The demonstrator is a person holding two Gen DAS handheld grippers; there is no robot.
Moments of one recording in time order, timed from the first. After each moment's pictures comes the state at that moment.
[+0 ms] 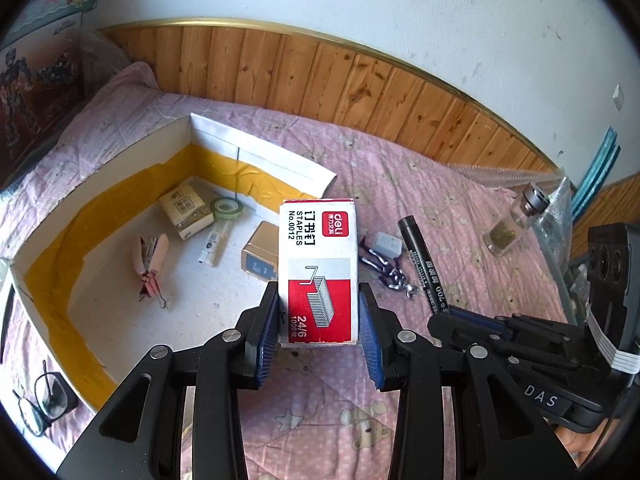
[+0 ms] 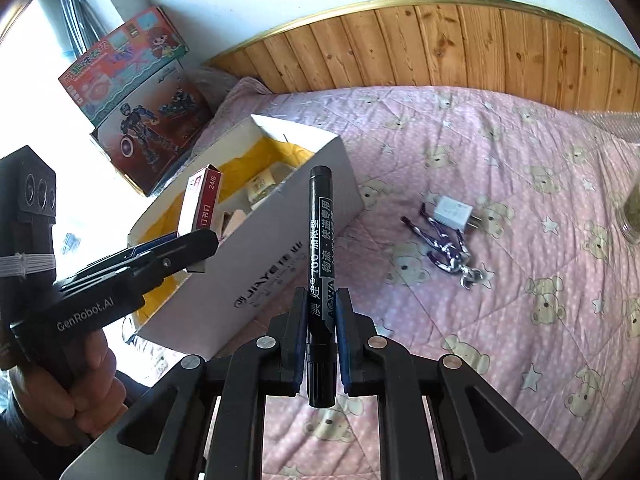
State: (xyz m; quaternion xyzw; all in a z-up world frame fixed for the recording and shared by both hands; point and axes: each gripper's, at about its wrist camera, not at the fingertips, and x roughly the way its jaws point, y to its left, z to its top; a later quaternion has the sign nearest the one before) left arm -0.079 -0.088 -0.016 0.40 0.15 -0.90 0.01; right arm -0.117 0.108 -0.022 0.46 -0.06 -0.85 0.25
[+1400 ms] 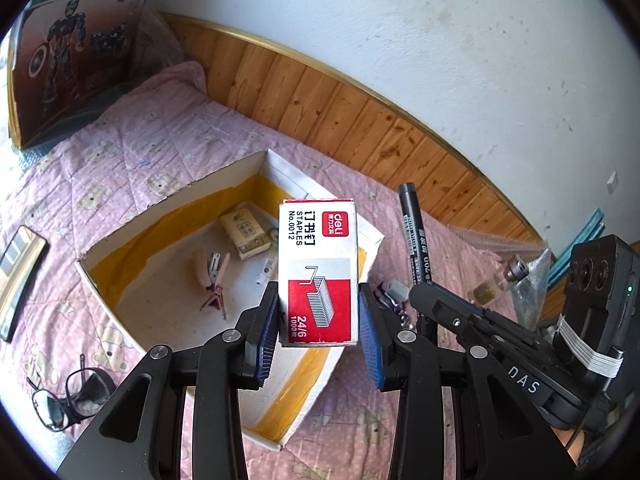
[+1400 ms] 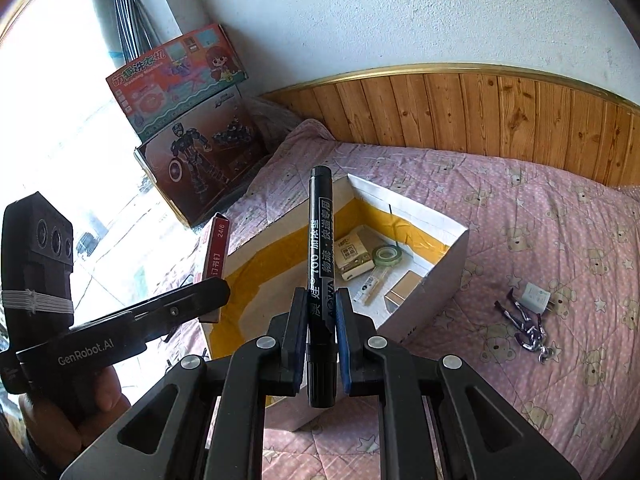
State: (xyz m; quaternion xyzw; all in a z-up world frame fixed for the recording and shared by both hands) left arm -0.035 -0.195 0.018 0.35 0.26 -0.90 0.03; right arm -0.112 -0.005 0.035 0.38 -0.05 -0.87 0.31
